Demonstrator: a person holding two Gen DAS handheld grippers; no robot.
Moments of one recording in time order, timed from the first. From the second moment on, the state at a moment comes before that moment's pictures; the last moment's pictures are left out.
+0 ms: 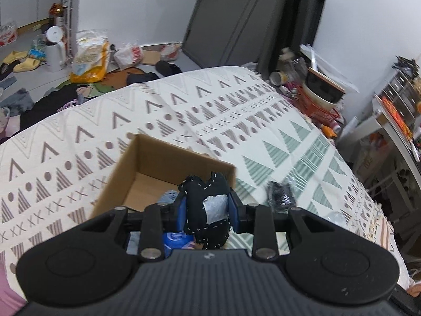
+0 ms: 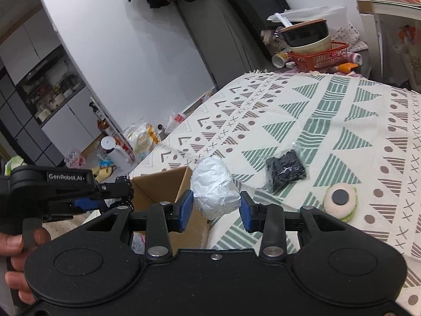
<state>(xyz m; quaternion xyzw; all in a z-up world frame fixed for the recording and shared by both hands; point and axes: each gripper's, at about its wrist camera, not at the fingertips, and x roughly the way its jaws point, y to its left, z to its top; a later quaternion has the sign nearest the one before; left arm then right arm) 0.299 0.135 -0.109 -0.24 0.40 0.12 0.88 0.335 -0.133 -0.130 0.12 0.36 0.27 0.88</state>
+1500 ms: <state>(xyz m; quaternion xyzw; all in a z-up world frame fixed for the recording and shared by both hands) 0.263 0.241 -0.154 -0.36 0.34 0.18 0.85 0.349 0.028 -0.129 0.02 0.39 0.30 0.87</state>
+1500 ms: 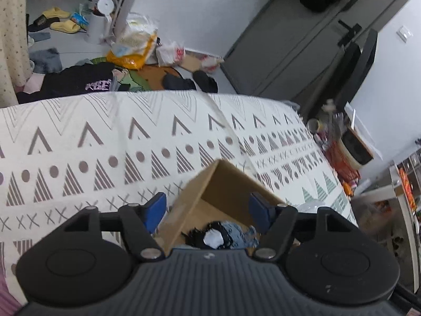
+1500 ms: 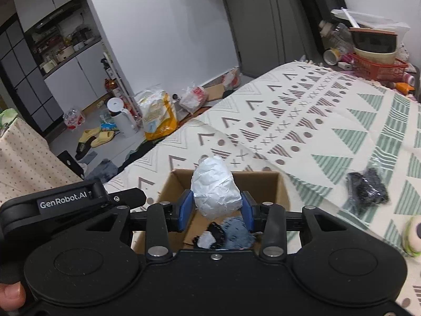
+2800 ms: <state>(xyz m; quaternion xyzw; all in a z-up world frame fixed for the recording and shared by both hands) 0.306 0.121 -0.104 -0.24 0.34 0.13 0.90 0.360 -0.185 -0.148 0.08 0.39 0.17 0.90</state>
